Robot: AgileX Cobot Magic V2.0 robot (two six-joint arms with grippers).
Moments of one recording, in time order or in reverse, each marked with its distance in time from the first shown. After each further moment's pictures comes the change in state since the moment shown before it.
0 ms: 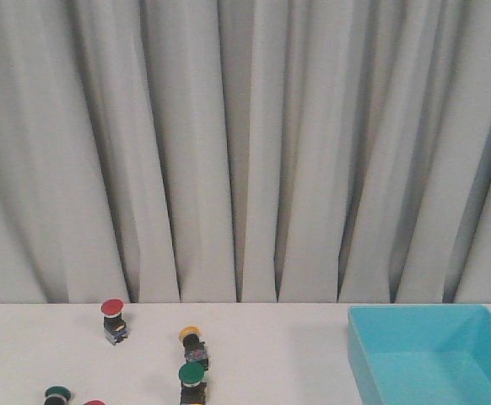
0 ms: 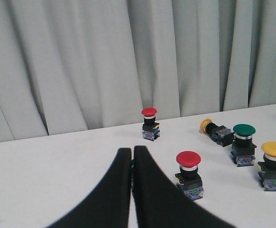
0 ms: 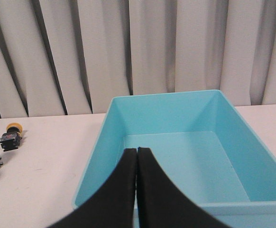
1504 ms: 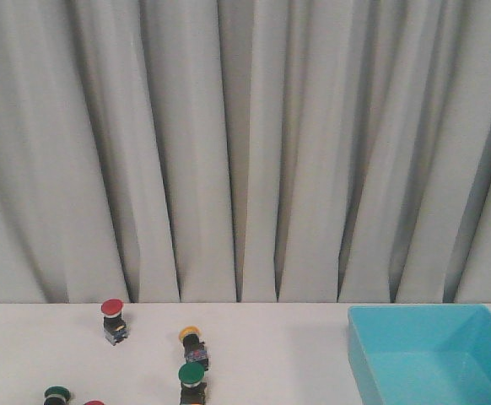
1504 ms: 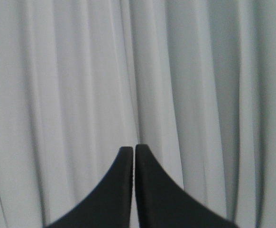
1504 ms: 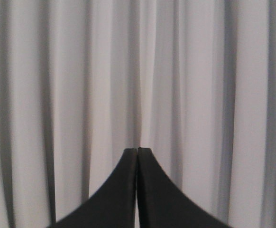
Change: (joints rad) left arm 0.000 0.557 -0.873 0.000 0.134 -0.041; right arm 0.005 0.639 -0.823 -0.051 -0.106 -0.023
